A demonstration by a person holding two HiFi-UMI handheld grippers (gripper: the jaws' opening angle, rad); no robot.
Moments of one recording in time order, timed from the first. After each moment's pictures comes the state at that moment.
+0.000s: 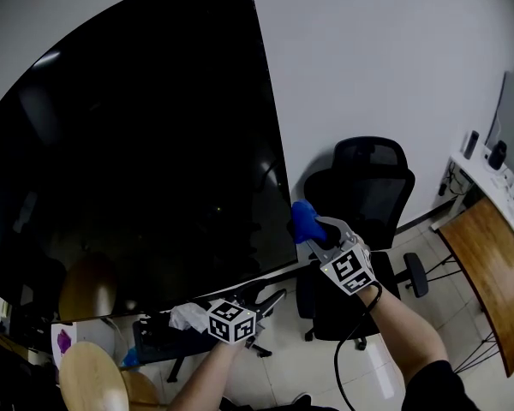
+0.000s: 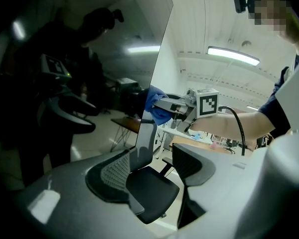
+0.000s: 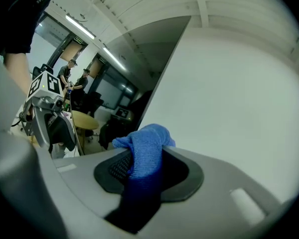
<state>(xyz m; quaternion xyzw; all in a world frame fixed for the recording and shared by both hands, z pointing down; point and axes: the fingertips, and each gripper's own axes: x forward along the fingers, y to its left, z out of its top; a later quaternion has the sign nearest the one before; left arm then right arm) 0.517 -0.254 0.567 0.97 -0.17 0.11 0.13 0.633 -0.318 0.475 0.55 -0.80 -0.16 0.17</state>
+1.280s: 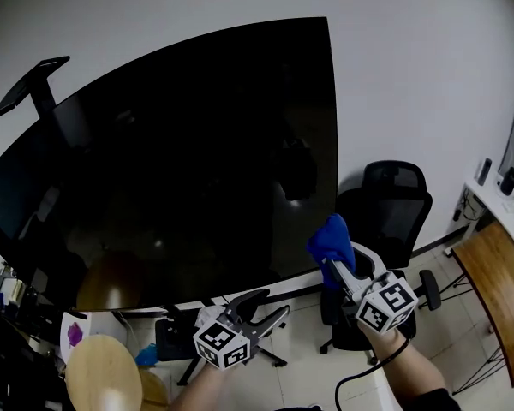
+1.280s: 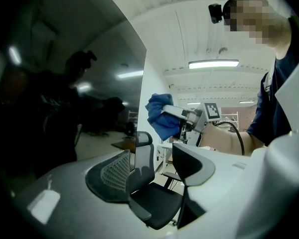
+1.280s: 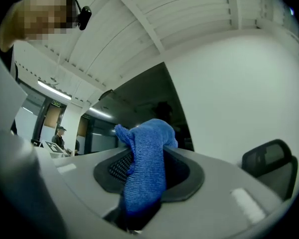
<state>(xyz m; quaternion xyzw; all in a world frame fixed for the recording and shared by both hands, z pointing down) 0.404 -0.173 0.428 0.98 -0.17 0.02 0.03 0.541 -0.191 0.345 0.54 -0.83 -0.02 -0.13</state>
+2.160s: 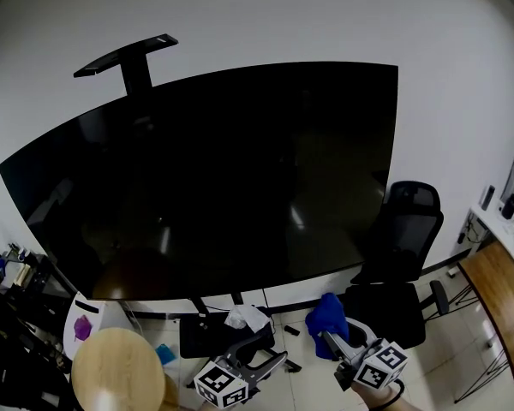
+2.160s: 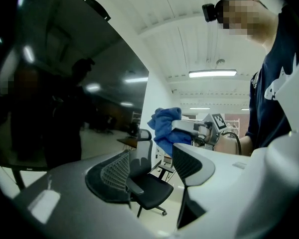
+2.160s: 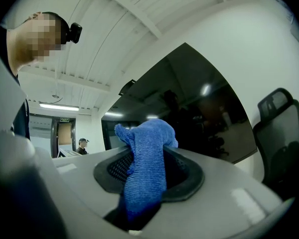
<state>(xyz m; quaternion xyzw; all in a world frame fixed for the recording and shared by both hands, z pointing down) 0.188 -0.049 0.454 0.98 -0.19 0.00 0.07 0.312 -0.049 0.416 0.48 -0.86 0.10 -0.14</state>
